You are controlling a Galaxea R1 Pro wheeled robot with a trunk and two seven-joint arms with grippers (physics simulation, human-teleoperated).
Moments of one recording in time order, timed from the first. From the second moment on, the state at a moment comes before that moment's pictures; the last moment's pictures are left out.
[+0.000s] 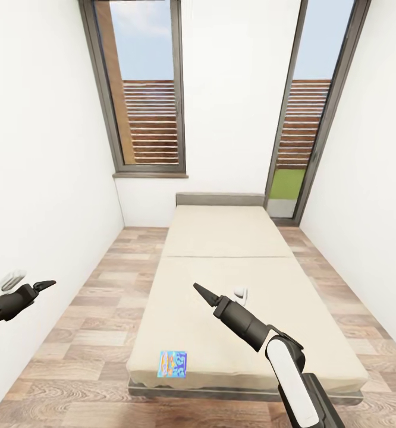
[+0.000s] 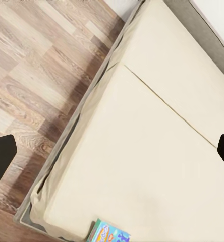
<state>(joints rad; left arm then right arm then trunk) -0.65 0.33 0.78 -1.04 0.04 0.96 -0.62 -0.28 0.09 0.15 -1.48 -0.84 0.55 0.49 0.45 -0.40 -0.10</state>
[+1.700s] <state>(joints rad) -0.66 0.33 0.78 -1.04 0.04 0.96 -0.62 -0.28 0.09 0.15 -1.48 -0.84 0.54 0.49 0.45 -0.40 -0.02</state>
